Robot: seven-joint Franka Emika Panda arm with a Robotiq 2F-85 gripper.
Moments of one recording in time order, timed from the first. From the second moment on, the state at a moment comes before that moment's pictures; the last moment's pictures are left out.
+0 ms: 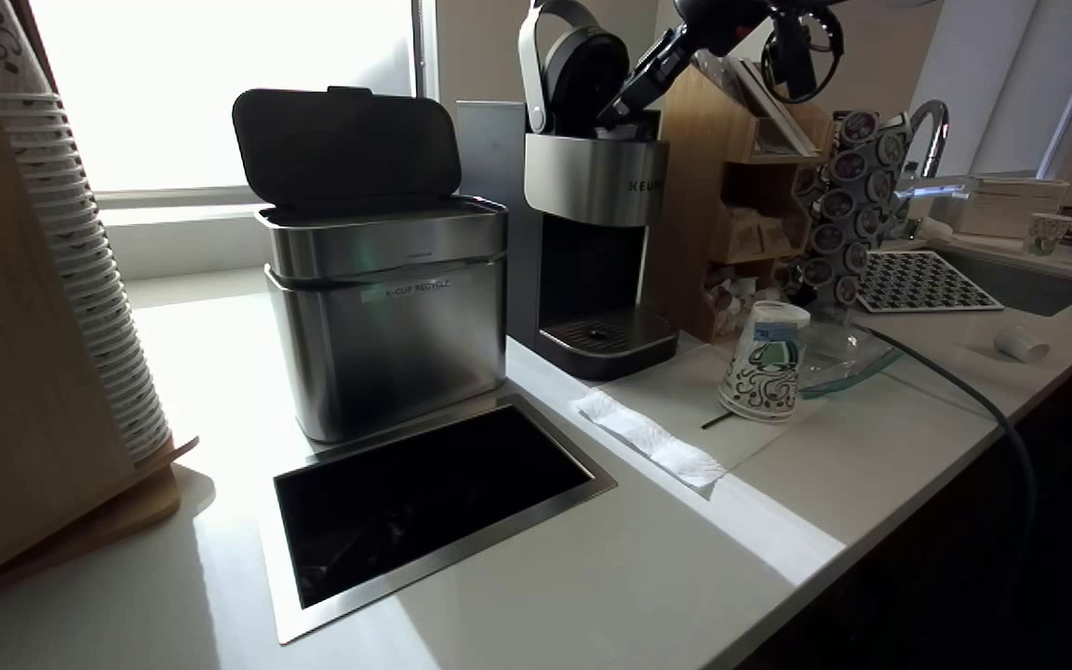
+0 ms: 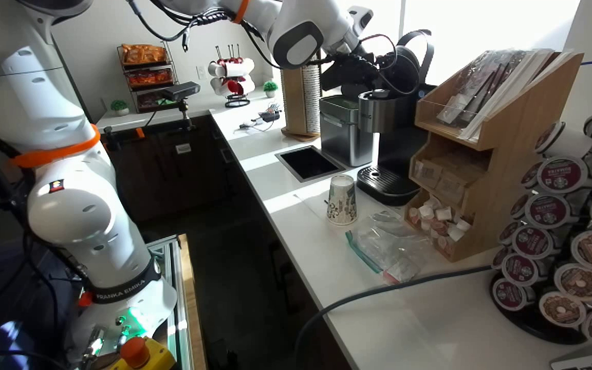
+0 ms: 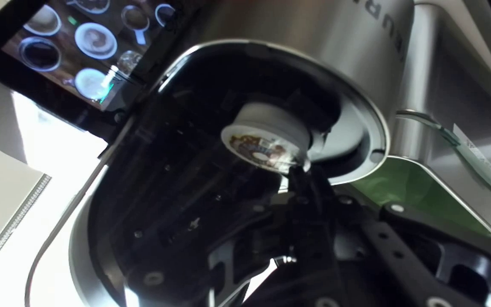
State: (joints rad) arm 0.13 0.00 0.02 -2.09 0.47 2.88 -1.10
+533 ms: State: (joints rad) arm 0.13 -0.01 0.03 -2.08 0.47 2.88 -1.05
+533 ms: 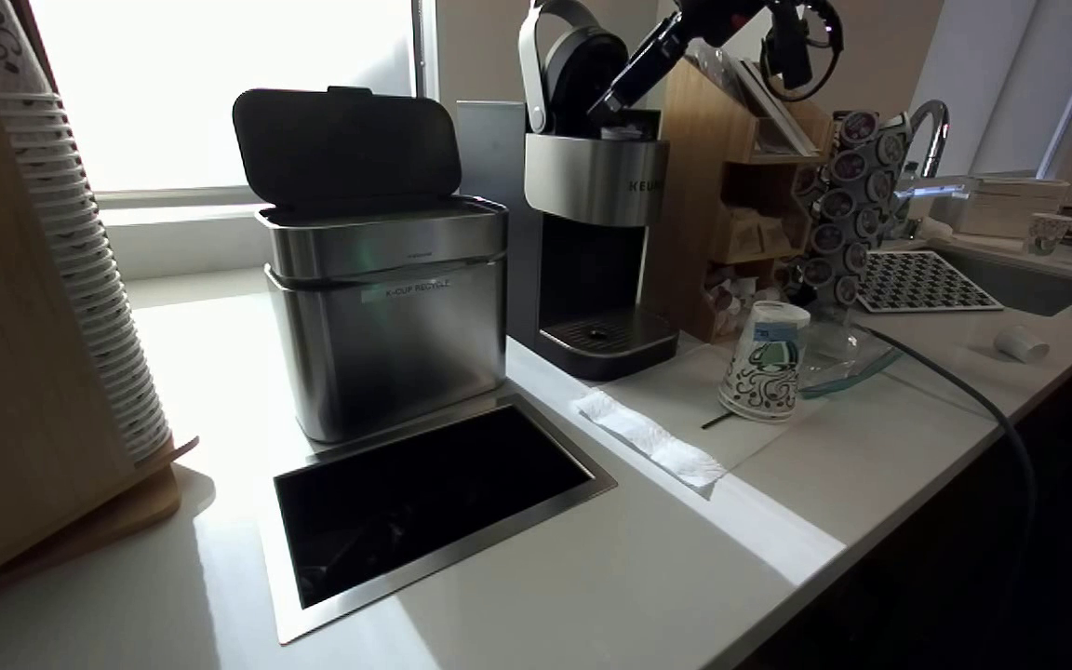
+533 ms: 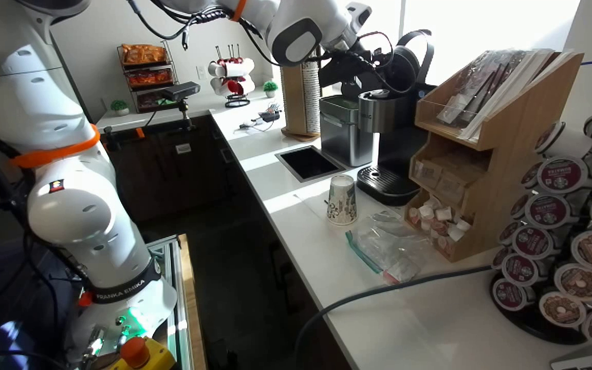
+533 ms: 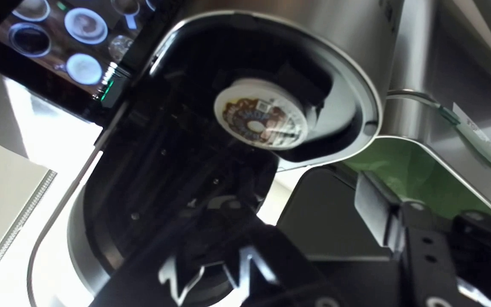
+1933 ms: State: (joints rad) arm 0.04 -0.15 0.02 -2.11 0.02 2.68 -0.23
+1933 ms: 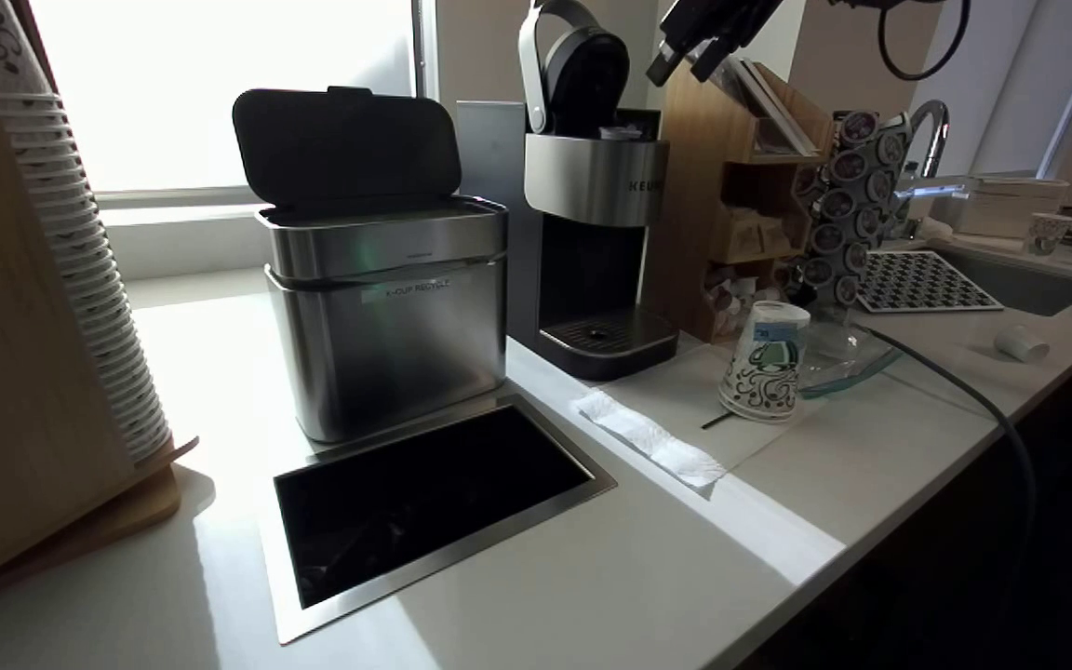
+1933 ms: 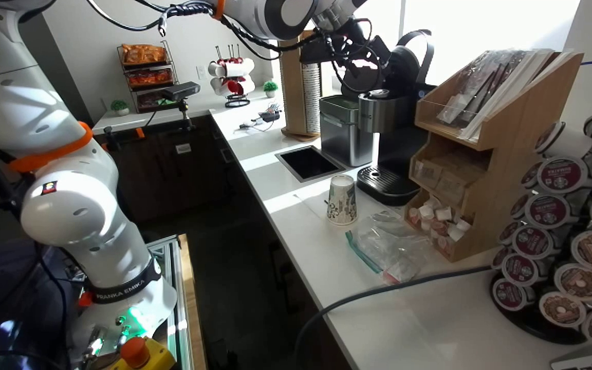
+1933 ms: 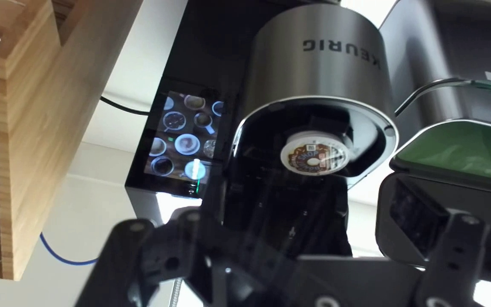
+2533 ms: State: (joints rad) arm 0.04 -0.22 0.00 -2.19 0.08 2.65 -0.20
